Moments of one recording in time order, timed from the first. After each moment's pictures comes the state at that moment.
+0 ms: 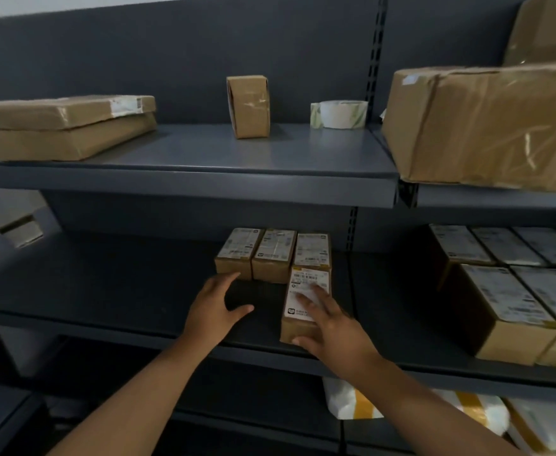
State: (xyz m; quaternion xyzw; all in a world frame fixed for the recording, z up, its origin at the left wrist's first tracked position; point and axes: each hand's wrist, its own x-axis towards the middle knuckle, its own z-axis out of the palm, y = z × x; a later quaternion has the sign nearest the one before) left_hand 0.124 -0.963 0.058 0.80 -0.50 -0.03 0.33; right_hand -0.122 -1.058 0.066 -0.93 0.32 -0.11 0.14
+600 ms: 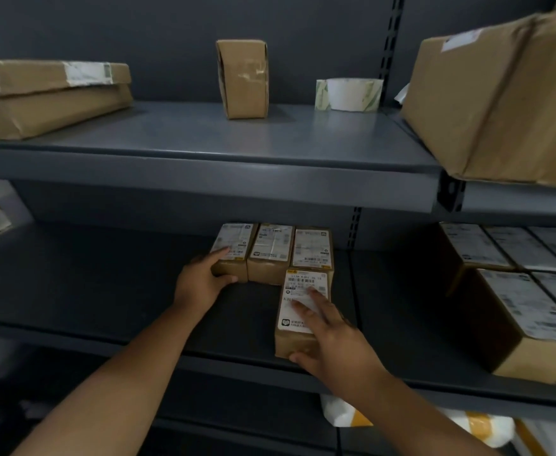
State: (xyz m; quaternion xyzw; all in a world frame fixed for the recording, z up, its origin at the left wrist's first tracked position) left_hand 0.180 -1.027 0.051 0.81 -0.45 -0.04 0.37; right_hand -0.117 -1.066 0.055 -0.93 0.31 -0.11 0.15
